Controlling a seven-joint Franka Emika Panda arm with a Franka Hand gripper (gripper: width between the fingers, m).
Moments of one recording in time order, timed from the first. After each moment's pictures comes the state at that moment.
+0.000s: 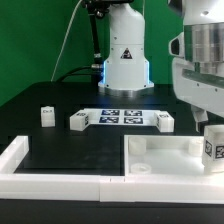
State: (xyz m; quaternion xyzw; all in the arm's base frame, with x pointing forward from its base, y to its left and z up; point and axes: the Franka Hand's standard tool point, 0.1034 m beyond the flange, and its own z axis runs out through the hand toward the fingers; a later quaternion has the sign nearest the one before) arm 0.628 0.120 0.079 -0.87 0.49 0.00 0.06
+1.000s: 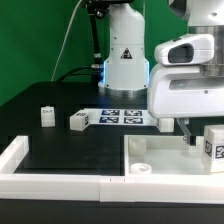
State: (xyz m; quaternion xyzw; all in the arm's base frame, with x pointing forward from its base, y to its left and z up) arm 0.633 0.117 0.075 -1.00 0.01 -0.02 0.03
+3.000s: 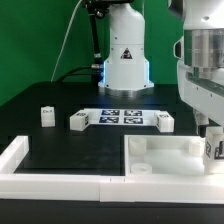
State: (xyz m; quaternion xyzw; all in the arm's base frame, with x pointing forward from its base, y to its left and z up) arm 0.628 0.115 0.072 -0.85 0.53 0.00 0.04
